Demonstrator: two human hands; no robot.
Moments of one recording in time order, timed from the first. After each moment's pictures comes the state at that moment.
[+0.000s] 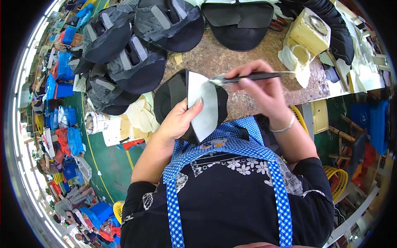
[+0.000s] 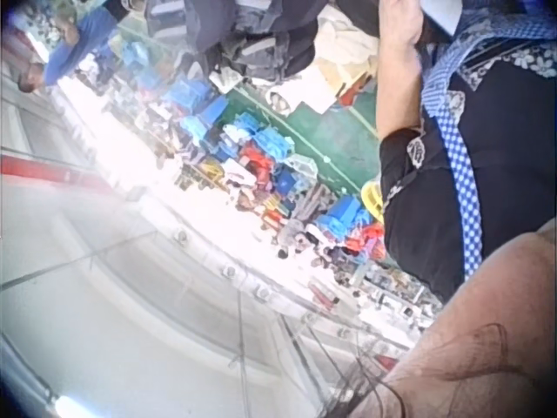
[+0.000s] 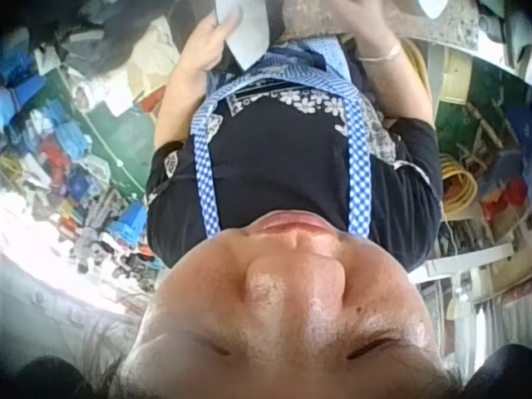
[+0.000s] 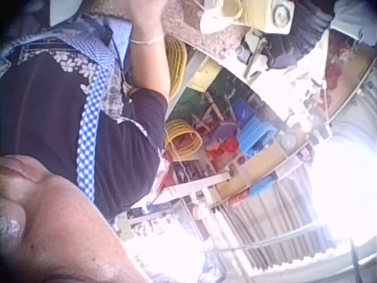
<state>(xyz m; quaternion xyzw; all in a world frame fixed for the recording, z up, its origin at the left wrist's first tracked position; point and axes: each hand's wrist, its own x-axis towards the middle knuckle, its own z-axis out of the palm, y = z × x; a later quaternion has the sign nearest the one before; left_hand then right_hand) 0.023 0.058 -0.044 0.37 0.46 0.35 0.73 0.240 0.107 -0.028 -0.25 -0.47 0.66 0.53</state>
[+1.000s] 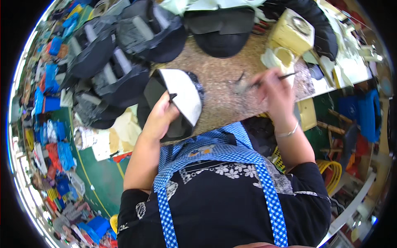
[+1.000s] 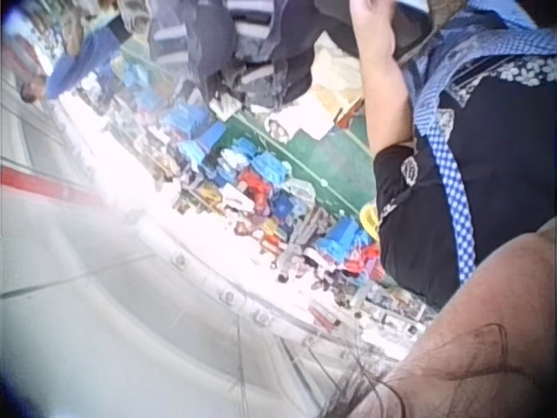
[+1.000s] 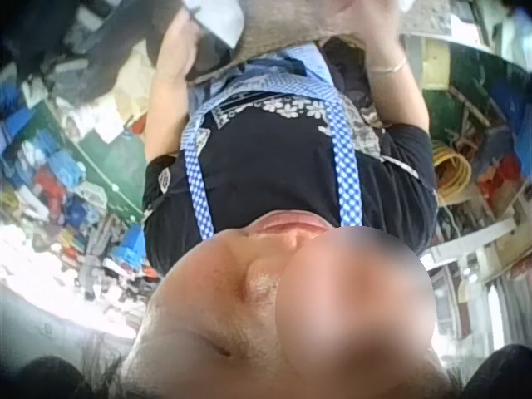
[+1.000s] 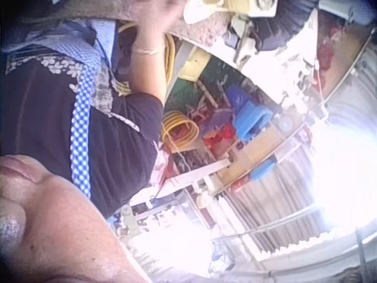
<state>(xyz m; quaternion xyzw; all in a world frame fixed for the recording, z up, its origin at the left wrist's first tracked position) 0.016 0.086 -0.053 0.40 0.43 0.42 0.69 0.289 0.103 -0.029 -0.42 -0.43 0.54 0.59</state>
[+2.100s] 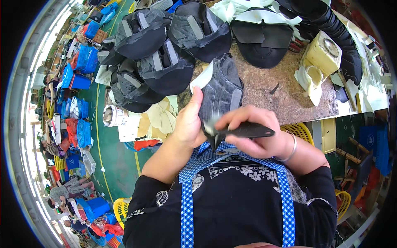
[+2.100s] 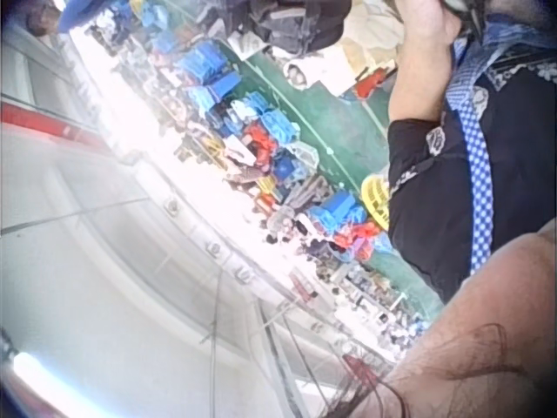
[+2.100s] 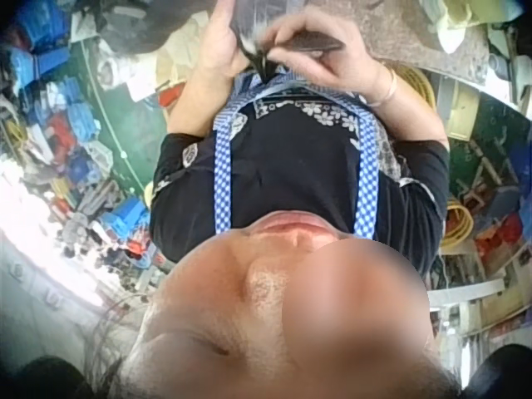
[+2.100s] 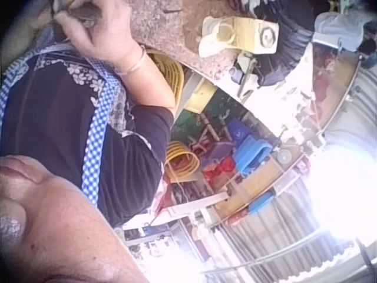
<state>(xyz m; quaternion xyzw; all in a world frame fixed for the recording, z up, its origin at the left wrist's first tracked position) 0.032 0.057 0.016 0.19 0.29 0.53 0.77 0.203 0.078 0.021 -0.13 -0.74 0.49 0.45</state>
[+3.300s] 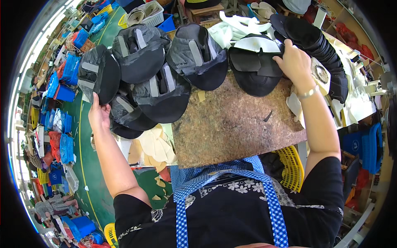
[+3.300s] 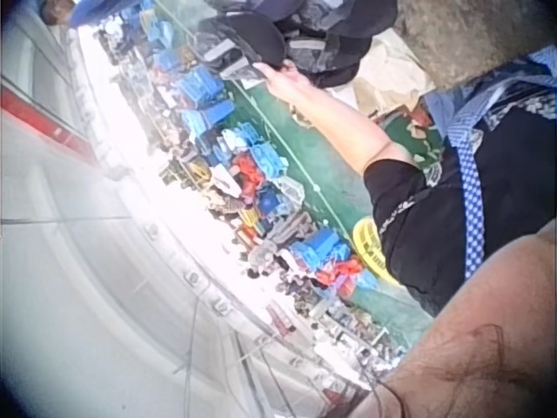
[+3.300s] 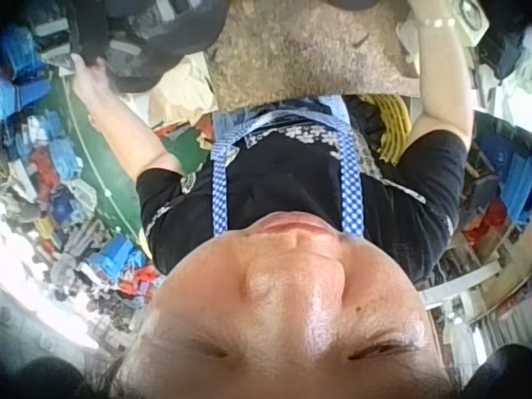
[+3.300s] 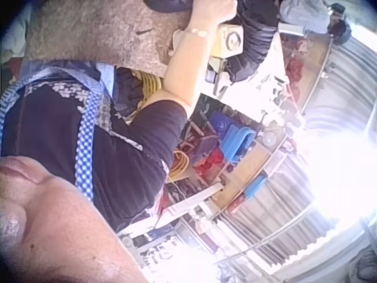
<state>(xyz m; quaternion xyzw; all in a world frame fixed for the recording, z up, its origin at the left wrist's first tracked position) -0.259 0.132 -0.007 0.20 0.58 0.72 0.32 0.263 0.265 0.035 -0.64 -0.74 -0.18 0.12</state>
